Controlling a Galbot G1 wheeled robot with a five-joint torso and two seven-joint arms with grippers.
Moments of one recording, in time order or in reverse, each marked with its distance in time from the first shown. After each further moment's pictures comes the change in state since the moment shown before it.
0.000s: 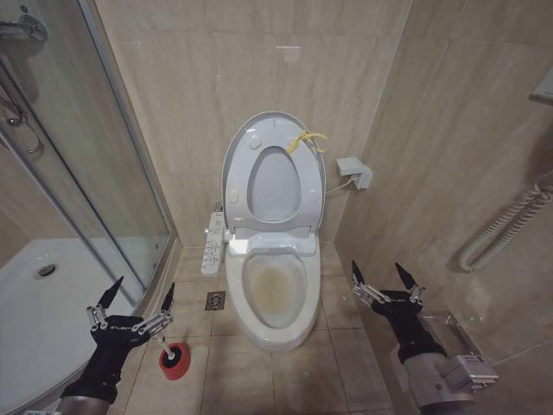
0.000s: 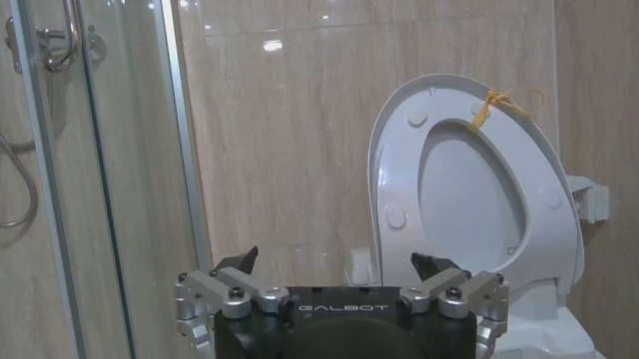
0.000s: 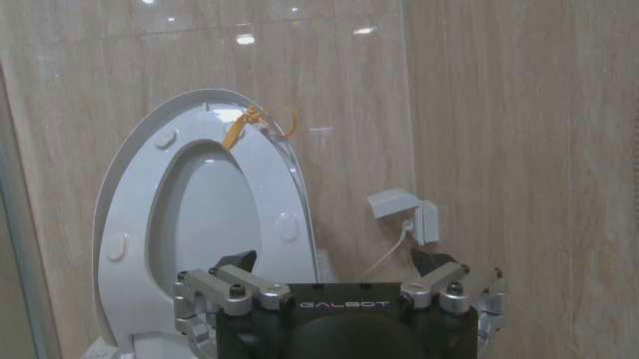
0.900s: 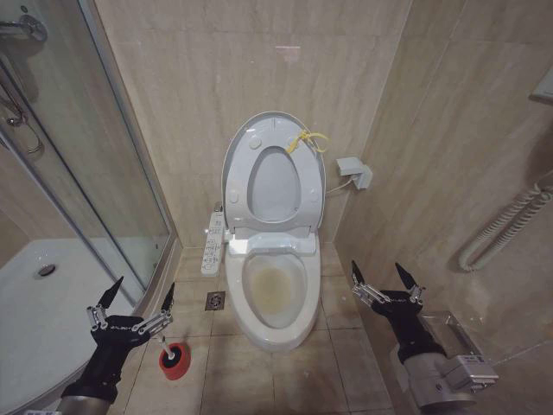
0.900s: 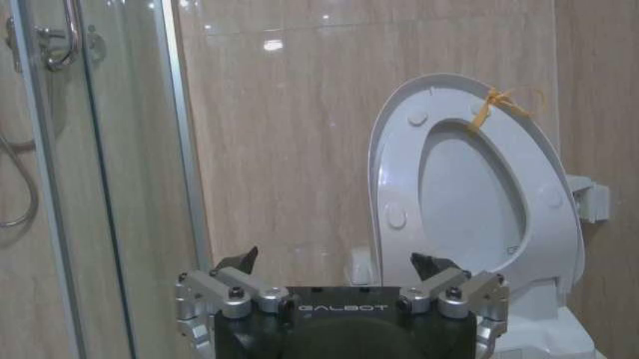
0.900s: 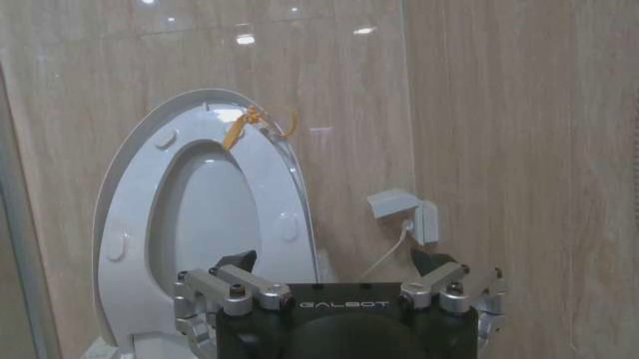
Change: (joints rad) left arm -0.001 0.001 0.001 0.001 0.000 -0.001 -0.002; right arm 0.000 0.000 0.000 0.000 0.000 0.000 0.000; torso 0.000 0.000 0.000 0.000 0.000
